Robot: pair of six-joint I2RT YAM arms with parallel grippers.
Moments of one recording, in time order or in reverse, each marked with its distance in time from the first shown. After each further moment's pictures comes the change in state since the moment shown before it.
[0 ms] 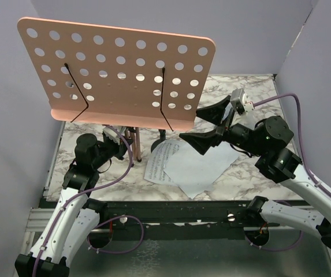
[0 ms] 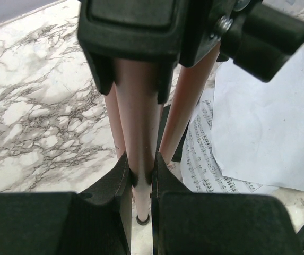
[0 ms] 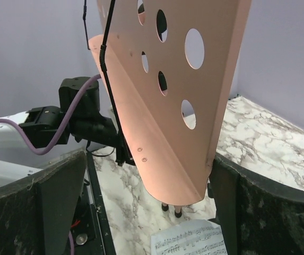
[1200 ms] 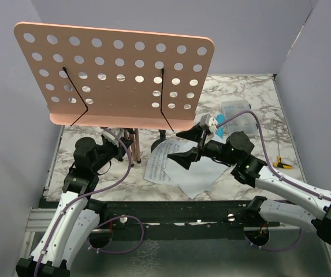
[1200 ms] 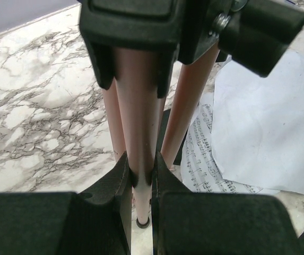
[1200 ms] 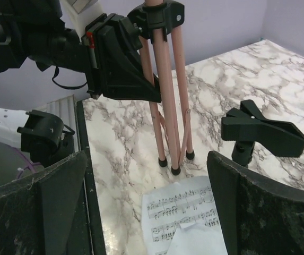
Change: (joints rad) left arm 0.000 -0.048 -0.041 0.037 -0.001 -0.015; right arm 0.000 0.078 -0.407 0.329 -0.075 -0.035
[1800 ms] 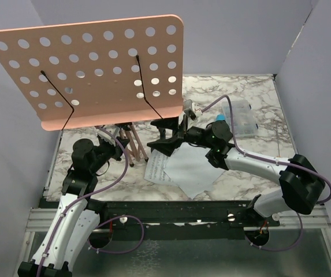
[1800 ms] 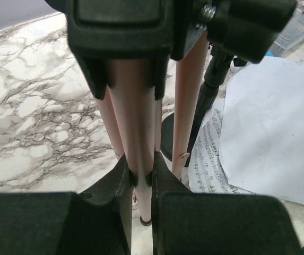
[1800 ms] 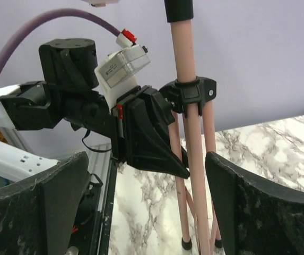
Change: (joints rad) left arm 0.027 -0.028 -0.013 -0.002 -0.034 -0.039; right arm -0.008 0.449 0.153 0.583 -0.225 0.188
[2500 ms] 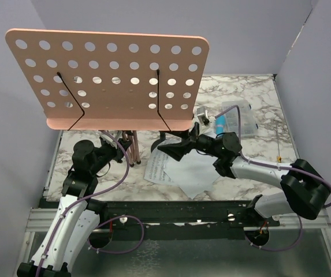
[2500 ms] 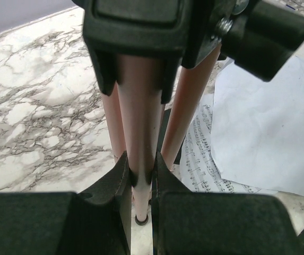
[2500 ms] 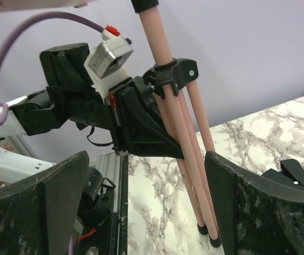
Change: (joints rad) left arm -0.016 -0.020 -0.006 -0.009 0.034 0.019; right arm -0.032 -0.030 -0.191 0.225 0.077 0.166
